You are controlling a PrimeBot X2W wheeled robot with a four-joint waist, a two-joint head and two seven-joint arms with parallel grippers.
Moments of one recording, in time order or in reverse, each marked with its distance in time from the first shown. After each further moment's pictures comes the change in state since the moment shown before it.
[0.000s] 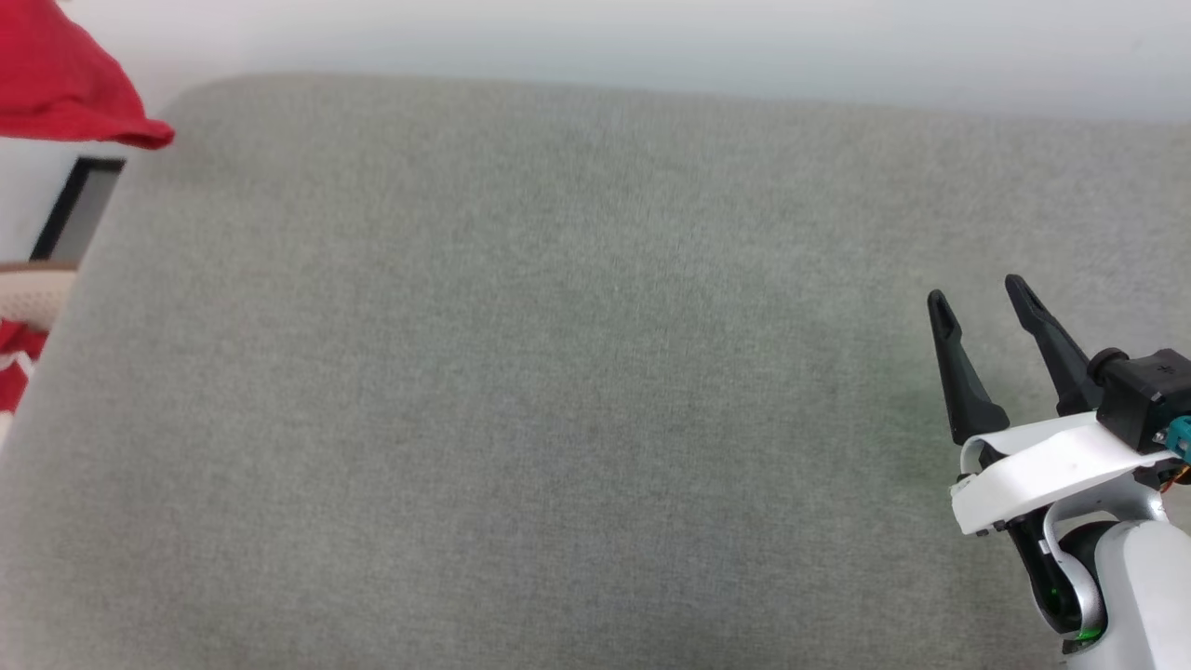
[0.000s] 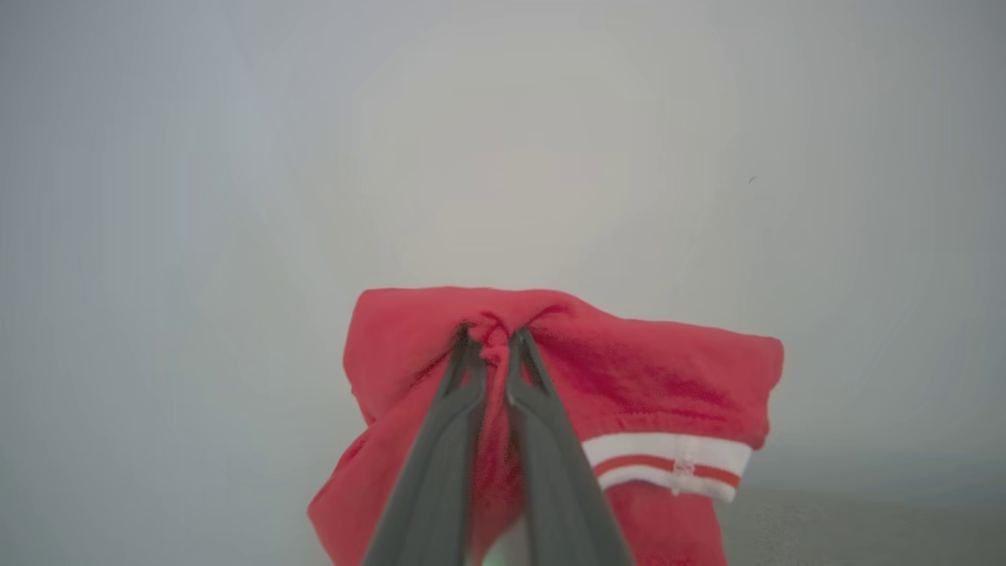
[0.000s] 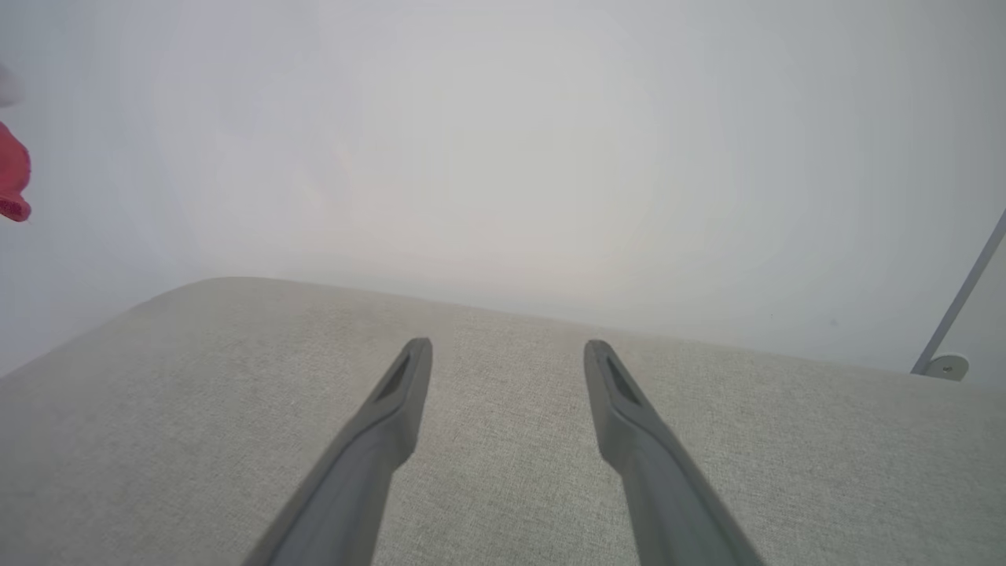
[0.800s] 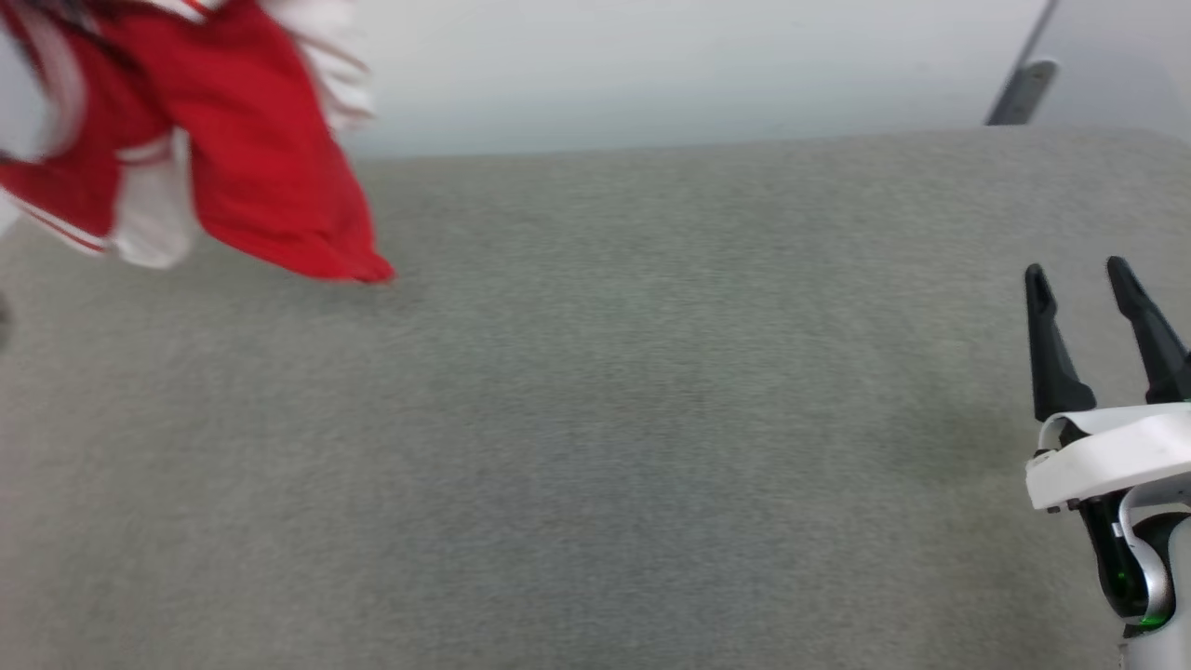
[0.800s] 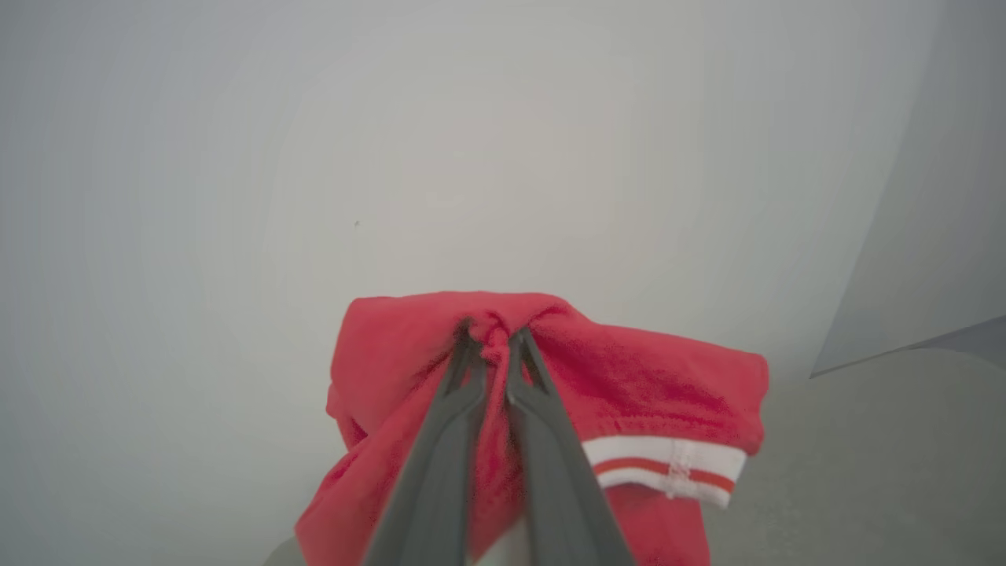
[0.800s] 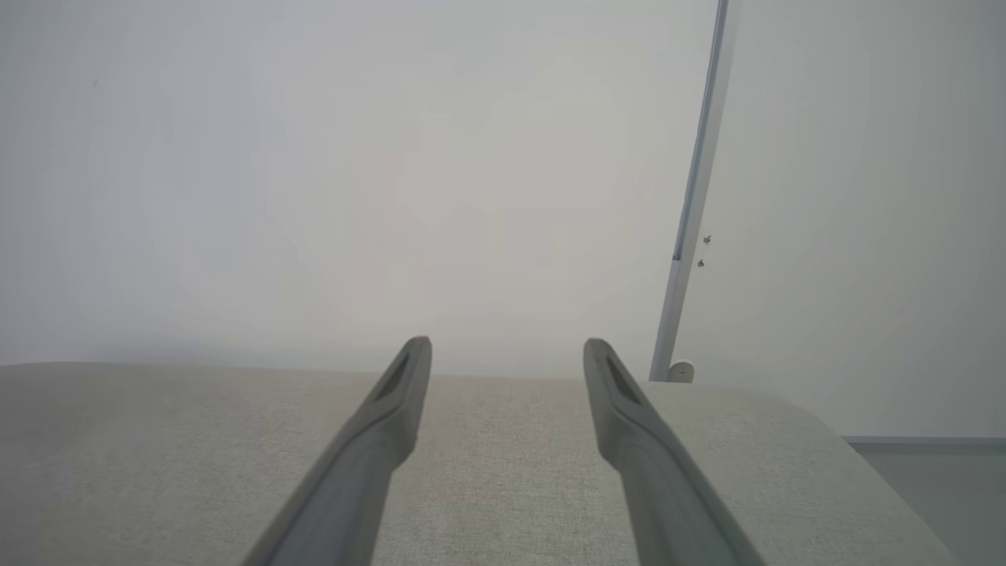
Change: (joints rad) left arm 0.298 -0.021 -0.013 -0.781 -0.149 0.214 0.372; right arm -0.008 -0.024 -0.118 0.016 -0.003 0.000 -0.031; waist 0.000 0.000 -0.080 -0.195
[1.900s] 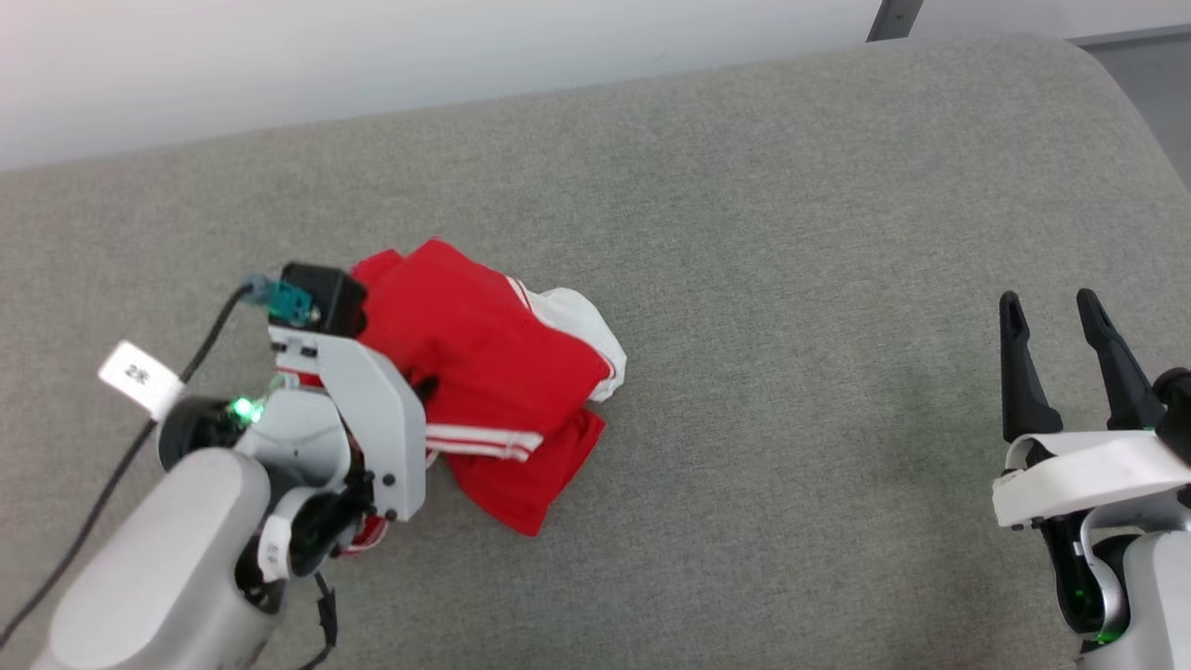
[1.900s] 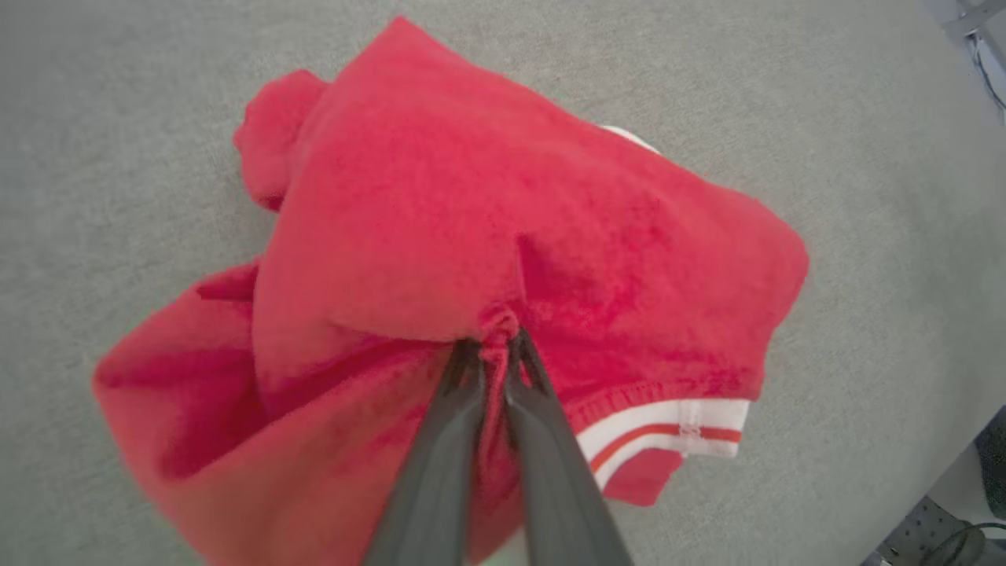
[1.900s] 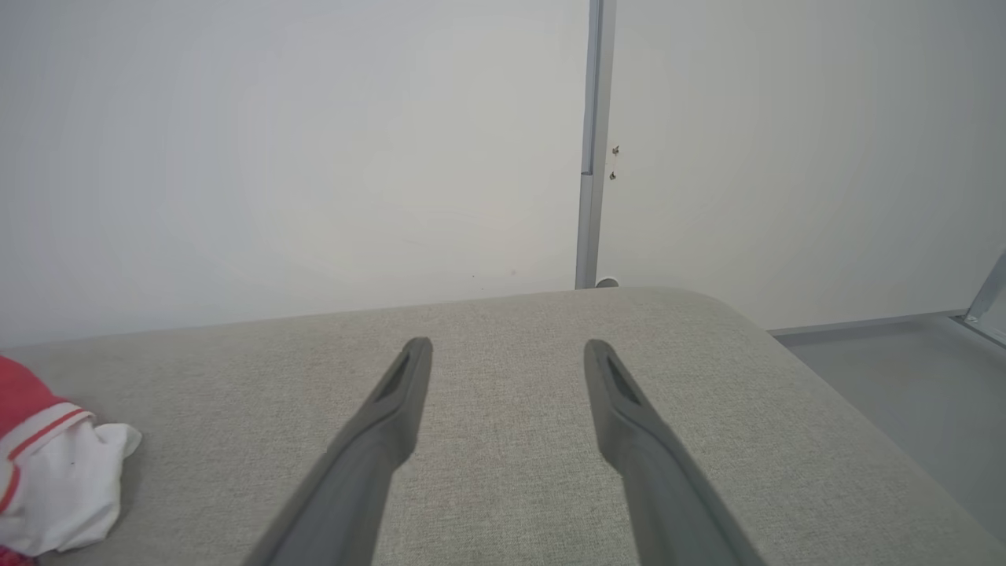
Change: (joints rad) left arm 0.433 -0.210 -0.264 0.000 -0.059 0.136 0.068; right arm 0.015 0.072 -0.024 0.080 -0.012 0.000 -0.074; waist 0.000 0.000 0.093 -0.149
